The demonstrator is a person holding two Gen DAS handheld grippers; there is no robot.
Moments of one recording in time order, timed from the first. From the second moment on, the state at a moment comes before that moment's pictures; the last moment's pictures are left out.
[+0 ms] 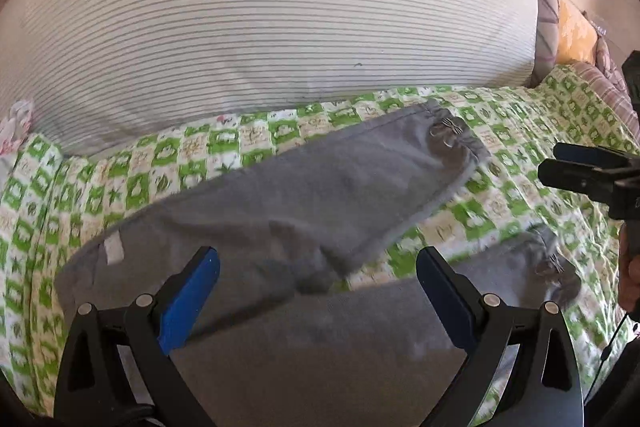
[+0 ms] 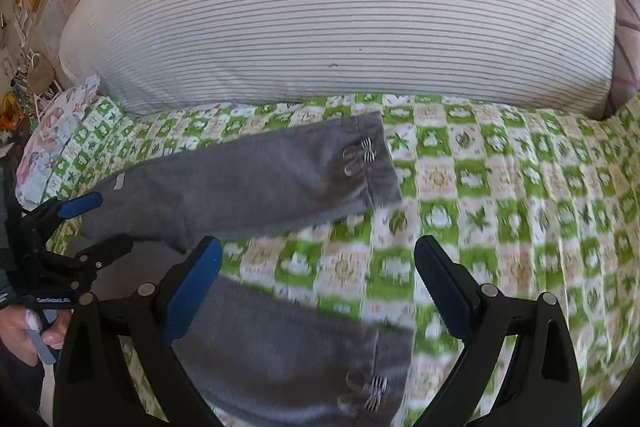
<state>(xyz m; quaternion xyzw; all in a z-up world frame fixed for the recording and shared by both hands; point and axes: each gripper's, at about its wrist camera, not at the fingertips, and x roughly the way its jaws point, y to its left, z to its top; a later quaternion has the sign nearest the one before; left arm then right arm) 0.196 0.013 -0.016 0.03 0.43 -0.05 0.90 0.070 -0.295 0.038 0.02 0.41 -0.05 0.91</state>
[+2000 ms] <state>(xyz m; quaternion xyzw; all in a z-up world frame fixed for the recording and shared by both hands) 0.209 -0.012 -0.027 0.05 0.51 -0.30 0.80 0.091 -0.346 0.030 0.06 0.48 0.04 0.87</state>
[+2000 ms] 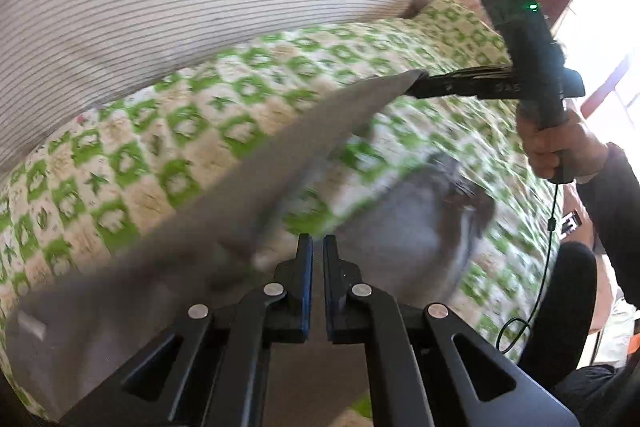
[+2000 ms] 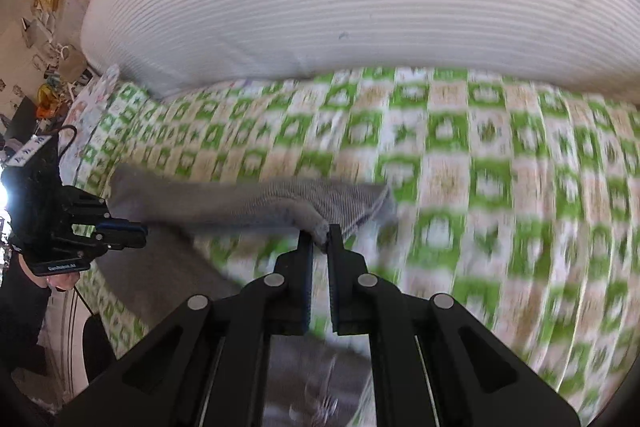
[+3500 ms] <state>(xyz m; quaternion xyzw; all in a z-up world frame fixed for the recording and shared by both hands) 0.147 -0.062 -0.048 0.23 0.49 -0.28 0.79 -0.015 -0.318 0.009 0.01 0.48 0.01 0.87</state>
